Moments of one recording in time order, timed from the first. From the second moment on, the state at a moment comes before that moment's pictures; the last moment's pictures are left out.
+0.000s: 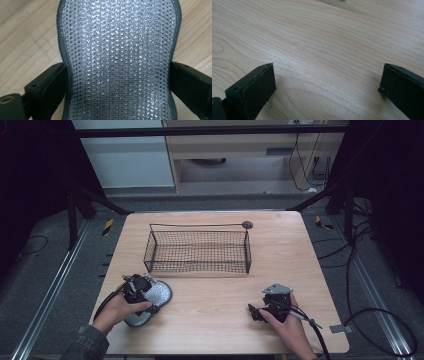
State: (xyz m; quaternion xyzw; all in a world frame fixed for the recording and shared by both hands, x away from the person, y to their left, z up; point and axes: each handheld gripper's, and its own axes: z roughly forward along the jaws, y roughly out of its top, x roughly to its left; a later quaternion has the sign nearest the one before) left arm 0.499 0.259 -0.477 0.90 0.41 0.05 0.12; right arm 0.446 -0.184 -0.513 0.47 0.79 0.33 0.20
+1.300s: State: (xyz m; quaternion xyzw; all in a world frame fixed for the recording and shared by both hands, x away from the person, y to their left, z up) left arm 0.485 0.242 -0.405 0.92 0.33 0.13 0.18; right arm 0.446 -0.184 -0.513 0.47 0.79 0.33 0.20
